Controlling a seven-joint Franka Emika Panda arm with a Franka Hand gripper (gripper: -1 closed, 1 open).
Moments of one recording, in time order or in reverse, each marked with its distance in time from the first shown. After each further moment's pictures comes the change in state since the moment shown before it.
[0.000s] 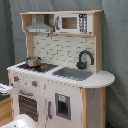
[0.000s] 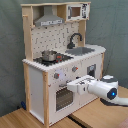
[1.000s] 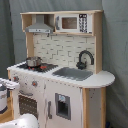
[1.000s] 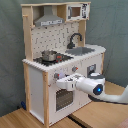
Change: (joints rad) arm -0.238 0.000 0.018 0.155 -0.001 0.100 0.015
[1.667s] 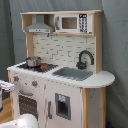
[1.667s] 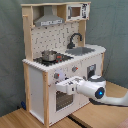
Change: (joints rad) arm 0.020 0.000 0.010 0.054 0.001 -0.041 0.016
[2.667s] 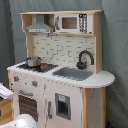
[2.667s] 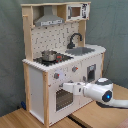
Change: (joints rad) arm 0.126 -0.001 0.019 -0.127 0.001 -0.013 0.262
